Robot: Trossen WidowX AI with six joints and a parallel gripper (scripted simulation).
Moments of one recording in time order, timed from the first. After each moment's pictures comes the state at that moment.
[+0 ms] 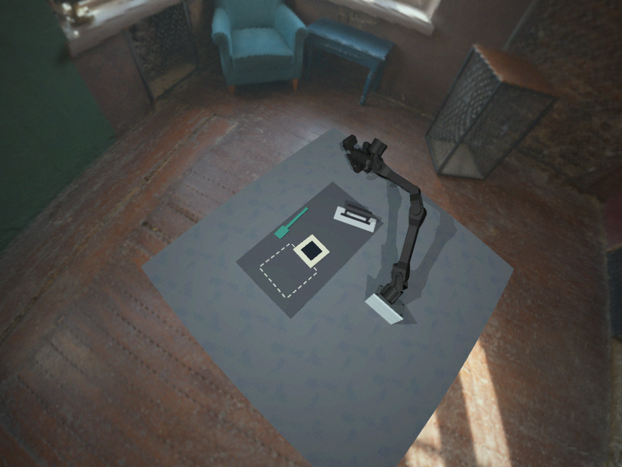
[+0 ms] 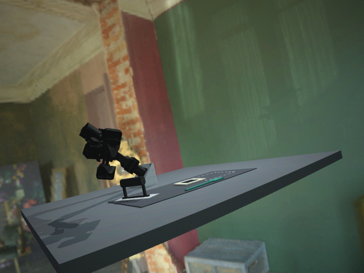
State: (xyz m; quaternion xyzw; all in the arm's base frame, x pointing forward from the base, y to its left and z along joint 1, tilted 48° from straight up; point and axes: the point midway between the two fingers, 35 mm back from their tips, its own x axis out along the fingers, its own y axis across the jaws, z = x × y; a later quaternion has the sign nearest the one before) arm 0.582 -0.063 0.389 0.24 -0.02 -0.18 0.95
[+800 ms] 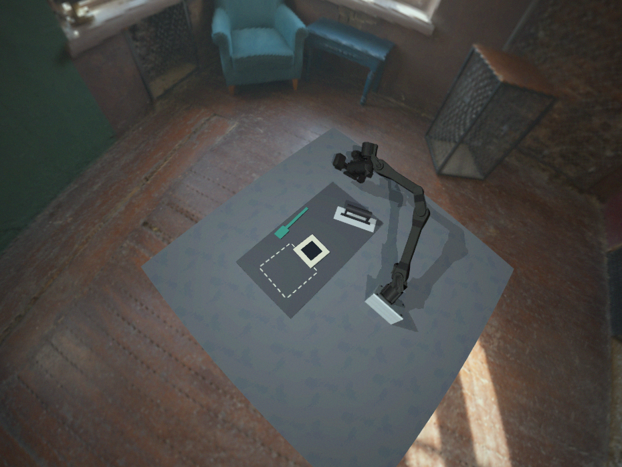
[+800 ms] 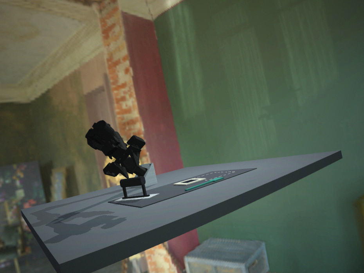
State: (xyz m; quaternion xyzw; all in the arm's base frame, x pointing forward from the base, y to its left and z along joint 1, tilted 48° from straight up) arm 0.537 -0.041 0.304 0.05 0.22 -0.24 0.95
